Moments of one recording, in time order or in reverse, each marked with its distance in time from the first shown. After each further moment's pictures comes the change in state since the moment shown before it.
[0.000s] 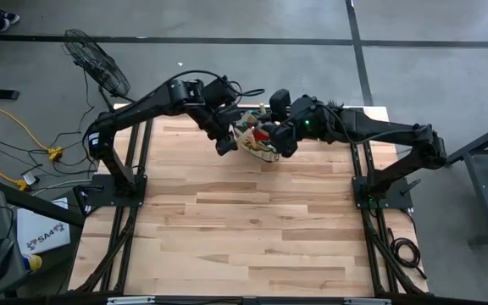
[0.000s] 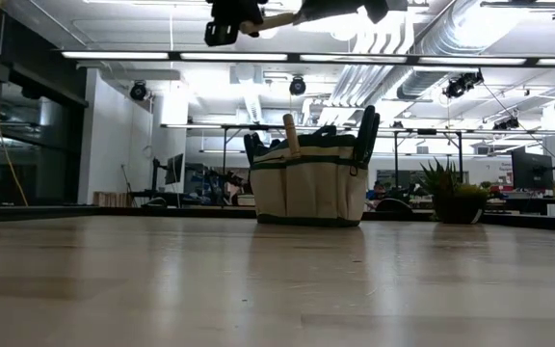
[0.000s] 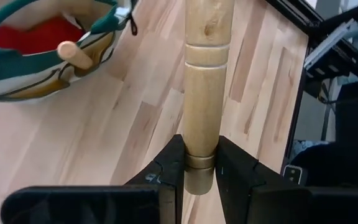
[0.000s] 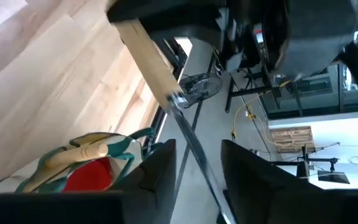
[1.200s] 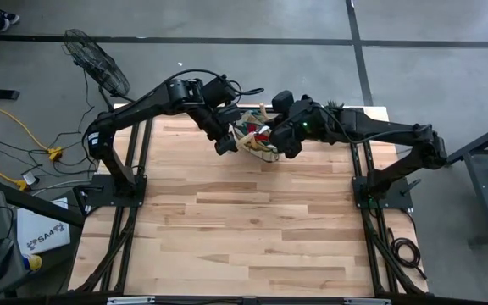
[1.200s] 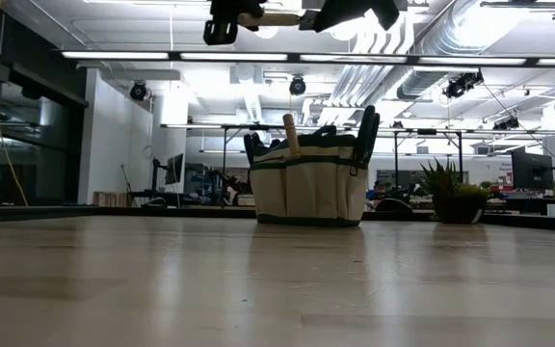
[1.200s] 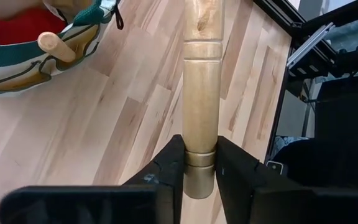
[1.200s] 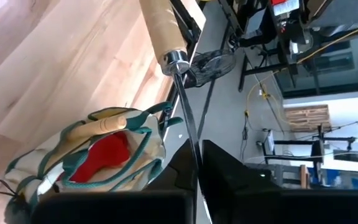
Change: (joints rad) left arm 0.002 -0.001 0.000 0.004 0.059 -0.034; right arm 0.009 0.000 0.000 -0.093 0.053 0.060
